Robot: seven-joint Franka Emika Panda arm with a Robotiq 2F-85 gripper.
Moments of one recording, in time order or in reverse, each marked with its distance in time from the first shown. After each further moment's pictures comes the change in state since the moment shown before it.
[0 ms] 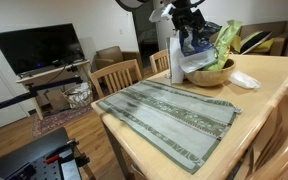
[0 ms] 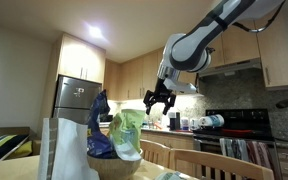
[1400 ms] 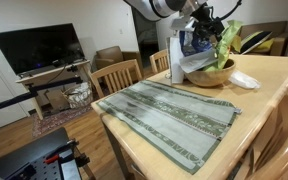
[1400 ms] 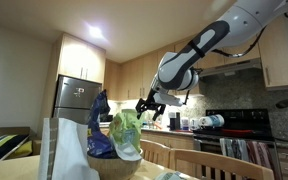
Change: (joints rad) arm -0.072 0.260 0.022 0.271 0.106 0.138 -0.079
